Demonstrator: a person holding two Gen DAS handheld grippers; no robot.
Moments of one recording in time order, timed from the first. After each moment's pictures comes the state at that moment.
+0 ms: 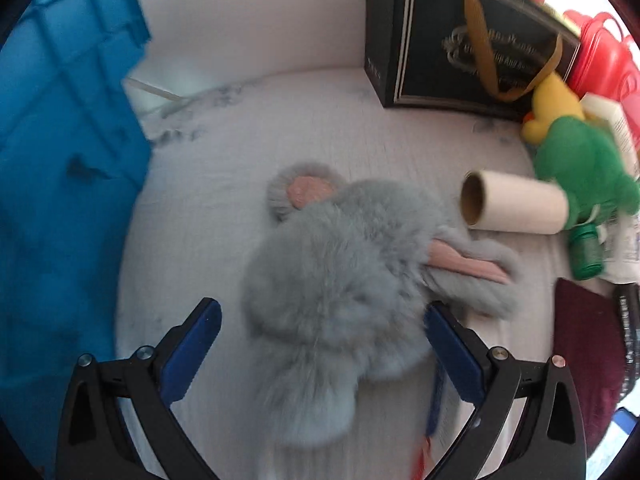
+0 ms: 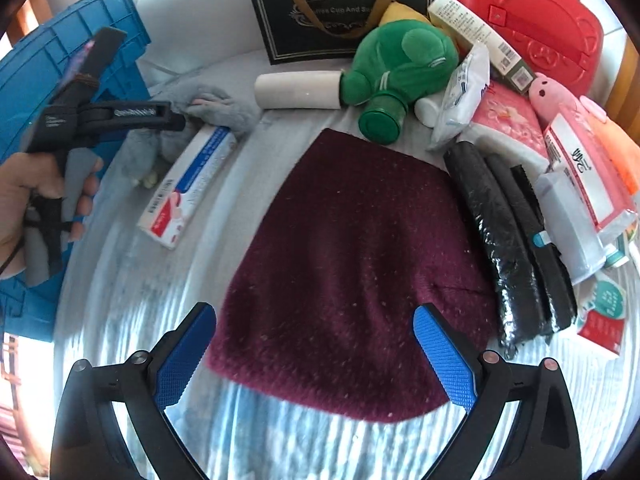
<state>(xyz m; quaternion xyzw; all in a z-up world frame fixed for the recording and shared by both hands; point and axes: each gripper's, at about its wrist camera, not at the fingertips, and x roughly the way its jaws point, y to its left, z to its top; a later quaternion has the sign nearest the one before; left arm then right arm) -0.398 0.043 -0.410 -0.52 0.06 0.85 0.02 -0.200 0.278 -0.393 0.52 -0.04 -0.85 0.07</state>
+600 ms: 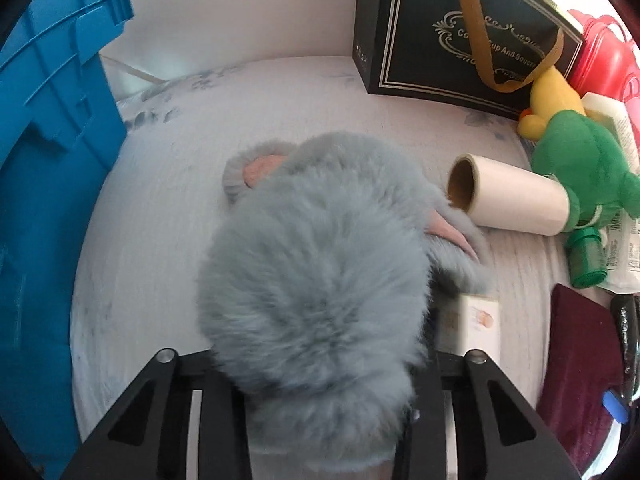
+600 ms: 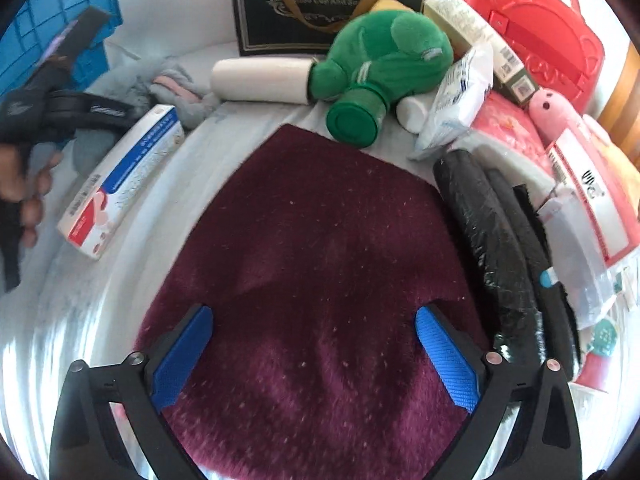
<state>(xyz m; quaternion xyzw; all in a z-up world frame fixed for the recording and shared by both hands) -0.391 0.058 -0.419 -0.51 0.02 0.86 0.03 -0.224 0.280 -0.430 0.50 0.03 -0.87 0.02</state>
